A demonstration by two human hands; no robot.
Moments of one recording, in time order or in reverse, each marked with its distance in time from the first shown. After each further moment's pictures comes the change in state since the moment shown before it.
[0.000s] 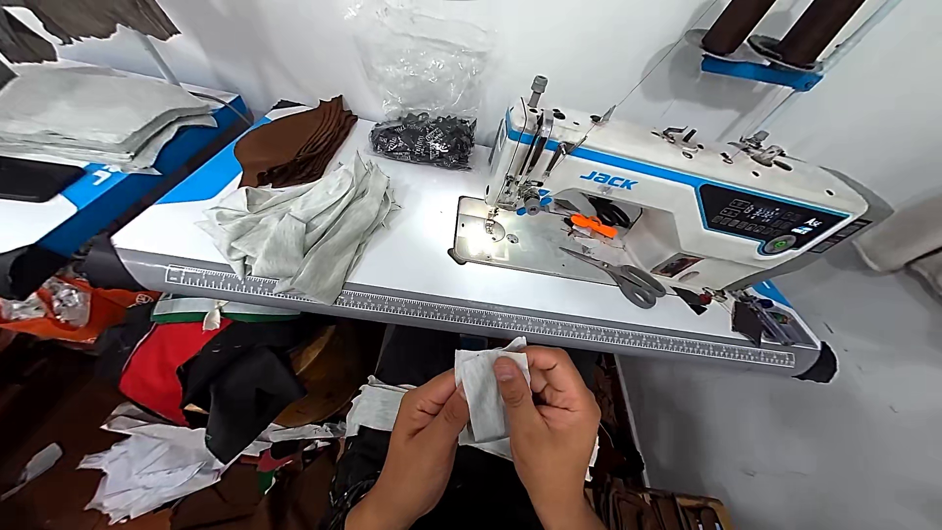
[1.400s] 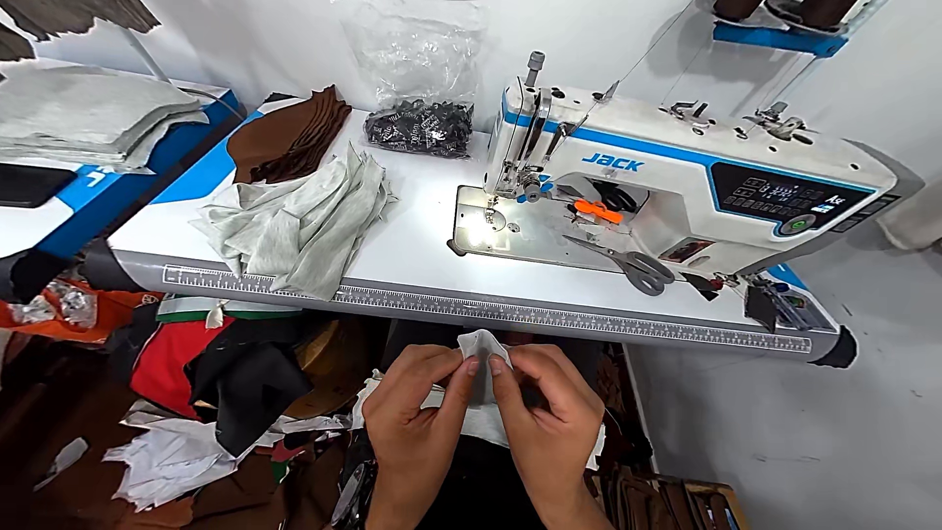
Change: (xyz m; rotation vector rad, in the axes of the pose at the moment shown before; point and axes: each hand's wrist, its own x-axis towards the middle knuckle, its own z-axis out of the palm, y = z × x) left_hand 0.013 -0.001 -0.002 0.902 0.301 0.513; right_hand -0.007 0.016 -0.007 -0.302 0.040 -0.148
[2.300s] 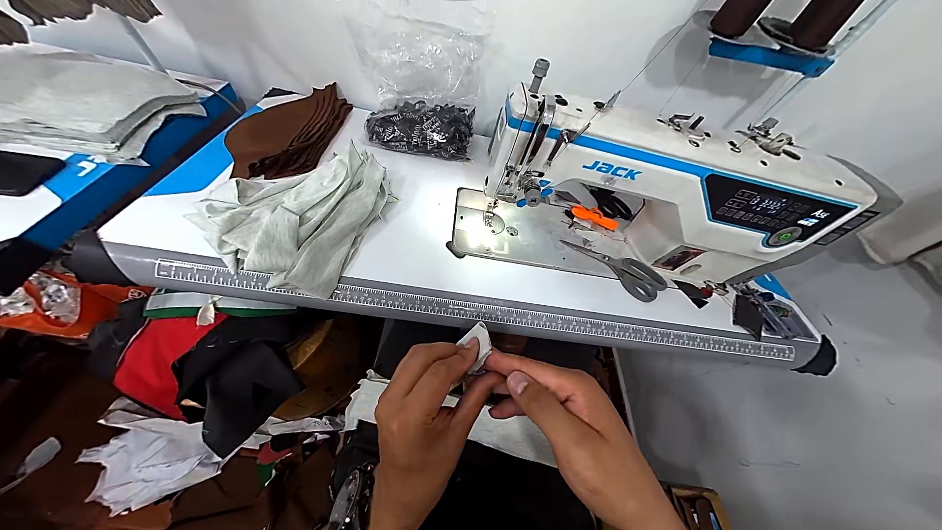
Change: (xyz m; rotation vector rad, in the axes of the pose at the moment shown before) left_hand -0.001 0.001 0.002 0.182 -0.083 0.067; right_hand 0.039 -0.032 -0.045 0.330 -0.651 0.510
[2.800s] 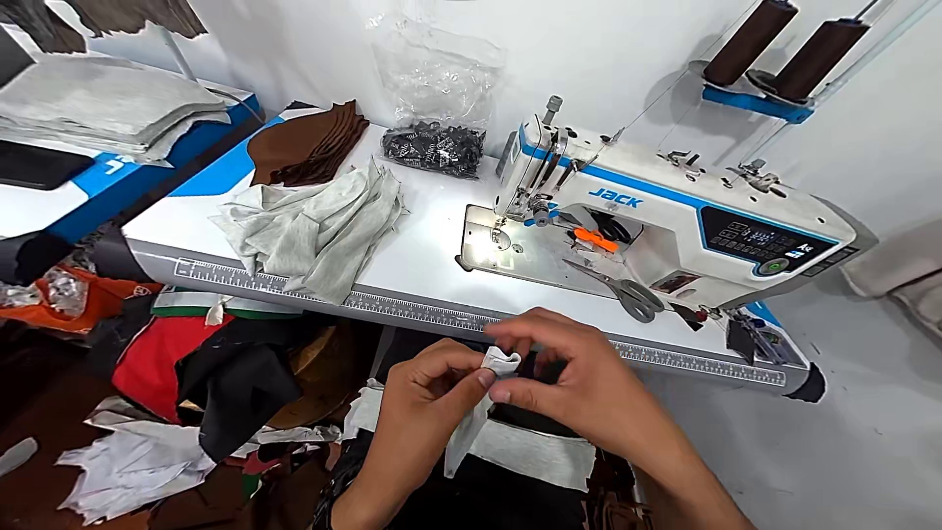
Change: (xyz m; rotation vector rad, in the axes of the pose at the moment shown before) left_hand 0.022 0.000 -0.020 -0.778 -0.205 -0.508; right_hand 0.044 -0.019 -0.026 -0.522 -0.063 -0.212
